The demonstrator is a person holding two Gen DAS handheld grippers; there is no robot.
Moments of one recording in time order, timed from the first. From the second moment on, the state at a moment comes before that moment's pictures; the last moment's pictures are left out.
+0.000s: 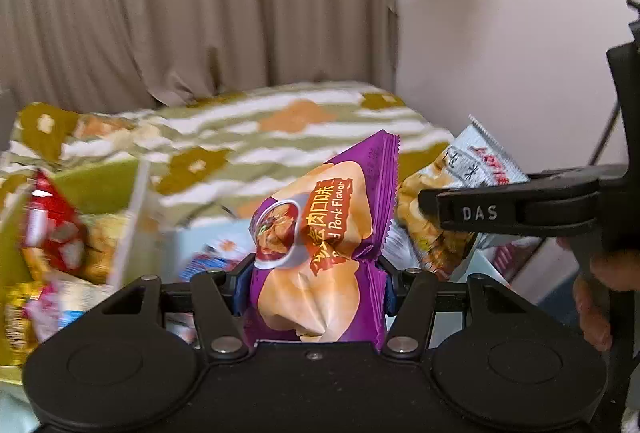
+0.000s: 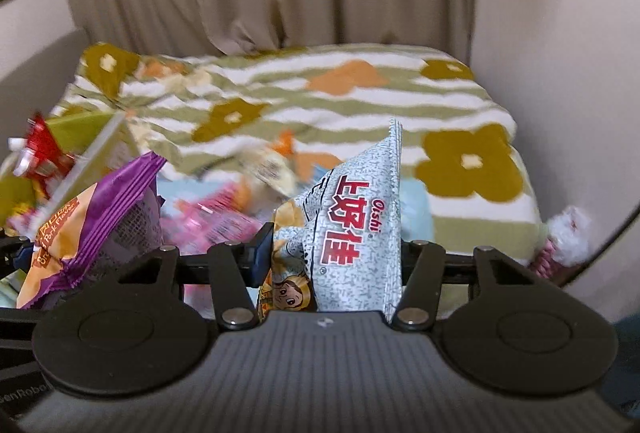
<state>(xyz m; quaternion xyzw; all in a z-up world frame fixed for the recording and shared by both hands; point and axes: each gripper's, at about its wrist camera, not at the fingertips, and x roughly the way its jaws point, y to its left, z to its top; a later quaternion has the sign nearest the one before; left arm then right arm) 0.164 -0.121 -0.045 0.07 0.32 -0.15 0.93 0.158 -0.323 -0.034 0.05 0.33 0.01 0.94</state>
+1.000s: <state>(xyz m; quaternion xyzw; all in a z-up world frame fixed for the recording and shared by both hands) 0.208 0.162 -0.020 0.00 0.32 0.00 0.95 0.214 -0.033 0.014 0.05 0.33 0.14 0.93</state>
